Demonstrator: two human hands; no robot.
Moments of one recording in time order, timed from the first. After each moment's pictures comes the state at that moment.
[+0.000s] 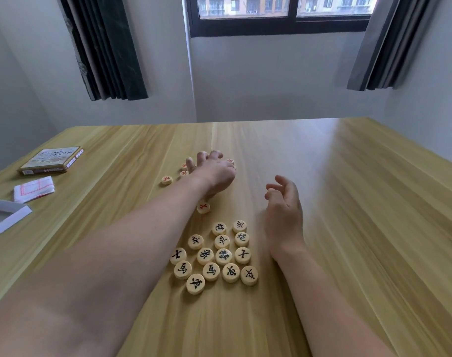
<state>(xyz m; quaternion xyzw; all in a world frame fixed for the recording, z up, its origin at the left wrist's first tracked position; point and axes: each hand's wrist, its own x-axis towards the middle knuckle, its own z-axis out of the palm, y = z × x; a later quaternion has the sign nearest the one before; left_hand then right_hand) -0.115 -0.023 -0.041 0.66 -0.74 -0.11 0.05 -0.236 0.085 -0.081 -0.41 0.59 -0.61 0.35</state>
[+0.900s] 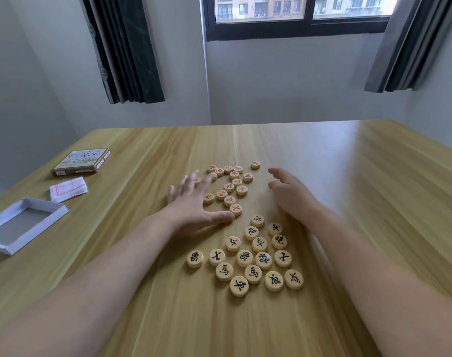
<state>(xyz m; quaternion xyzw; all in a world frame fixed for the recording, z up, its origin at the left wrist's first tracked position) 0.003 0.029 -0.073 0.64 -0.75 -0.15 0.06 -0.229 0.027 -0.069 -0.61 0.65 -0.32 0.33</state>
